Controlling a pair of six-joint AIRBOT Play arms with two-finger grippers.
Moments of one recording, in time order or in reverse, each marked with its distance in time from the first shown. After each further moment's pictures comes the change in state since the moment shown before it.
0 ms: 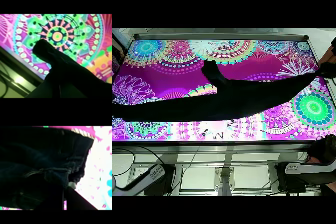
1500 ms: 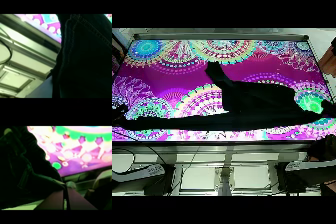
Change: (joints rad) left arm 0.048 -0.220 -0.004 0.079 -0.305 0.094; right arm -0.253 -0.082 -0.350 -0.402 0.082 0.168
